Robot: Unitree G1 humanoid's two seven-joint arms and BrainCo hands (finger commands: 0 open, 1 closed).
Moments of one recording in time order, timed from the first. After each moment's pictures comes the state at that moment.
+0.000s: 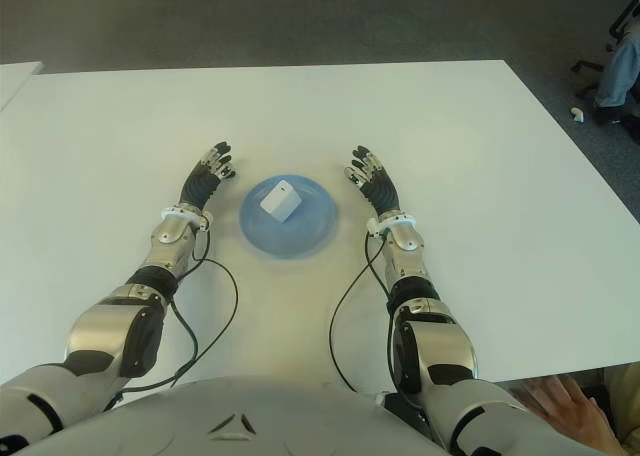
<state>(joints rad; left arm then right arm) -0.48 0.12 0.12 1.15 -0.02 -0.60 -0.17 -0.44 -0.14 -0.14 0.98 0.08 -0.48 0.26</state>
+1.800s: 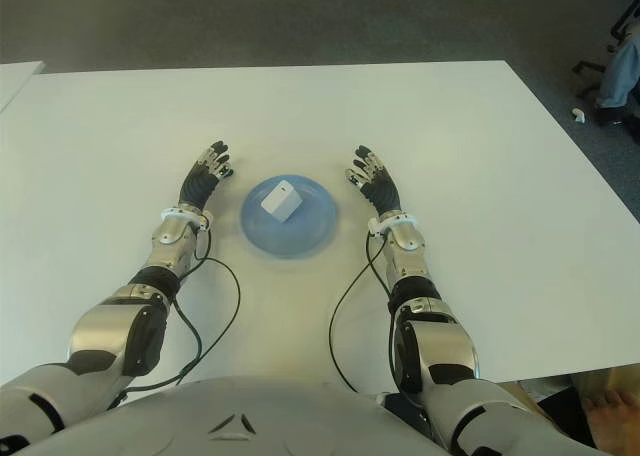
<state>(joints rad) -0.49 0.11 0.15 1.15 -0.06 -0.59 -0.18 -0.44 -0.14 -0.14 0.98 0.08 -0.48 0.25</state>
